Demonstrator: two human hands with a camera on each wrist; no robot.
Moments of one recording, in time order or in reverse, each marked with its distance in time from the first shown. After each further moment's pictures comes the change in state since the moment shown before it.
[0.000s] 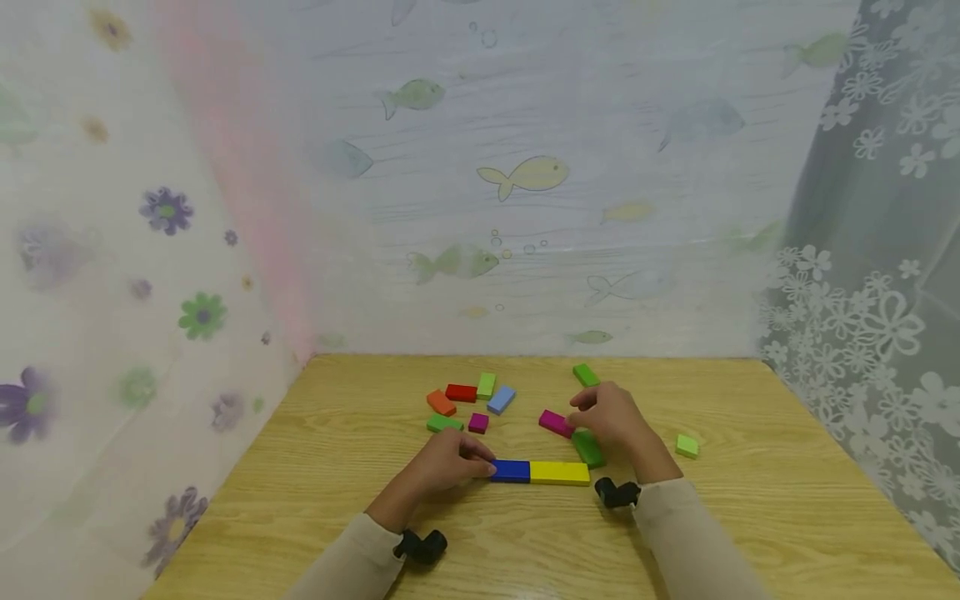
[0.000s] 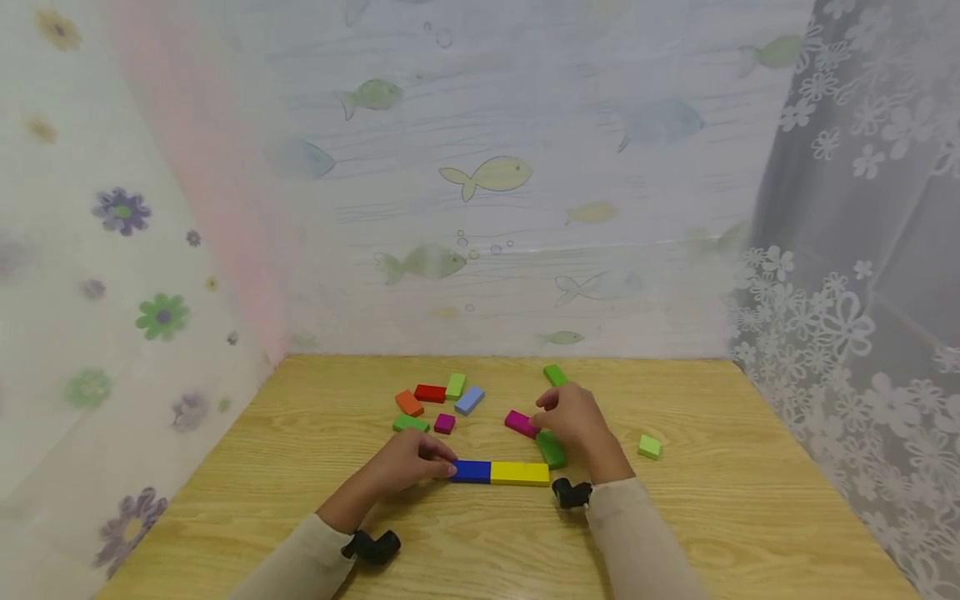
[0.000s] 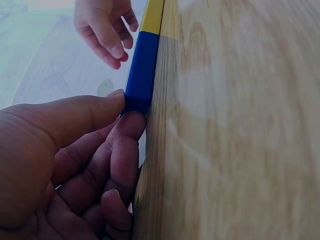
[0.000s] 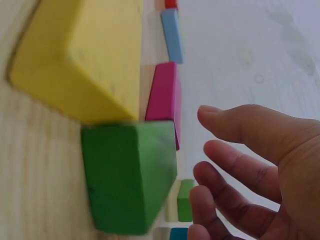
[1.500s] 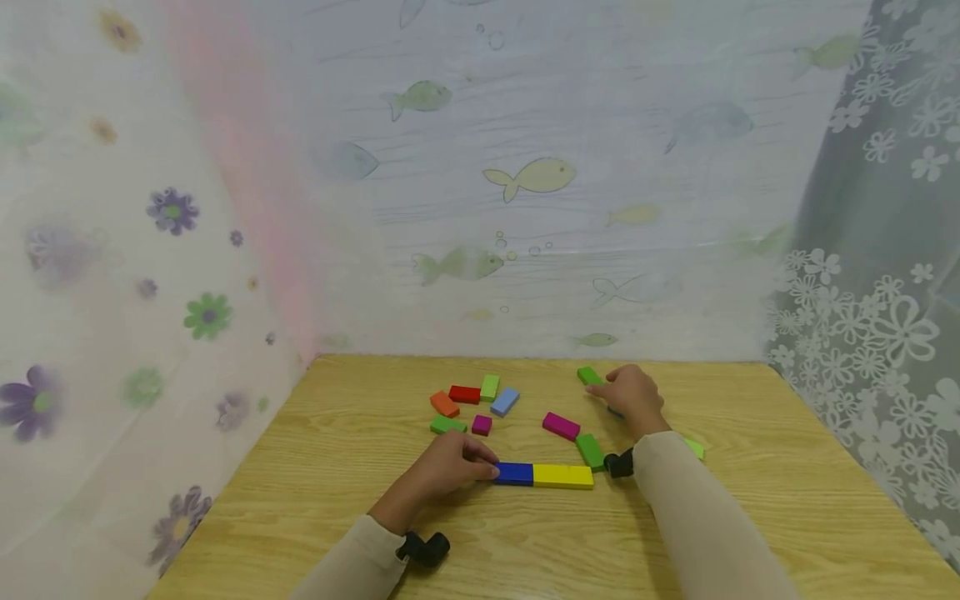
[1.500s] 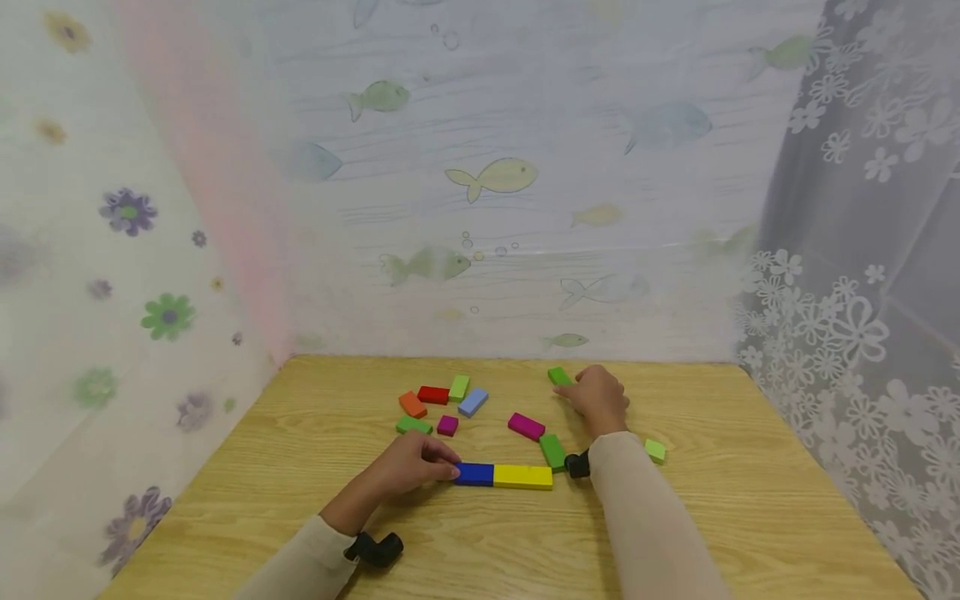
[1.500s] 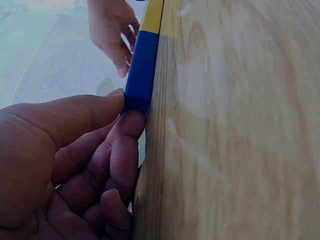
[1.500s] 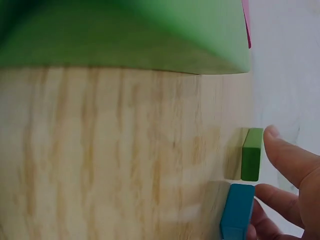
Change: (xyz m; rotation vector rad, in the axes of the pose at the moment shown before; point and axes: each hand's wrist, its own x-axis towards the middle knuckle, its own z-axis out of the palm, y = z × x) left_hand 0.000 0.002 -0.002 -0.018 -0.007 -0.004; right_hand 0.049 0.025 -0.022 -0.177 0.145 0.257
